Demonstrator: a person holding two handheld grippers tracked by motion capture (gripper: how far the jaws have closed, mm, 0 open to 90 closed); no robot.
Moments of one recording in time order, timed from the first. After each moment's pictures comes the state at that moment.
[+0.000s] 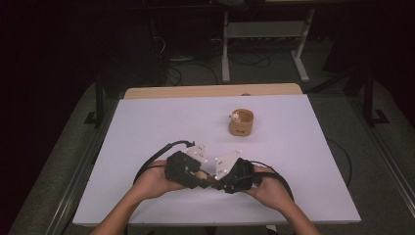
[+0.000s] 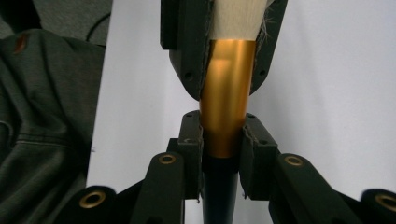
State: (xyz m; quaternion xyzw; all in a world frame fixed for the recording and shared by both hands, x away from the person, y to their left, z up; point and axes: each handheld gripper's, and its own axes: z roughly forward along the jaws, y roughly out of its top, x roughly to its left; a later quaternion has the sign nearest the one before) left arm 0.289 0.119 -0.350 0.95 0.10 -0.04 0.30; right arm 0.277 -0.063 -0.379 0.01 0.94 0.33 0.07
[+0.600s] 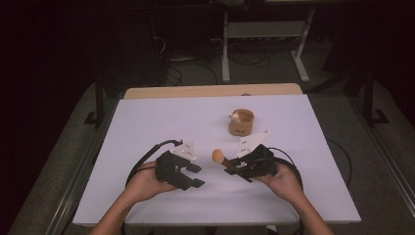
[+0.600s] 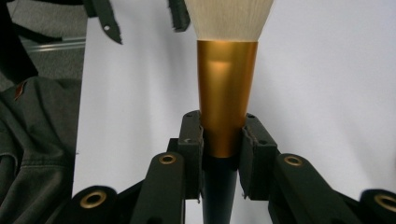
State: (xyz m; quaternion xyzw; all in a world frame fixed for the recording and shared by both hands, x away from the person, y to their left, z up) left arm 0.287 0.146 -0.353 0.93 0.14 -0.01 0.33; right arm 0.305 -0.115 -0.367 0.11 0.91 0.39 0.05
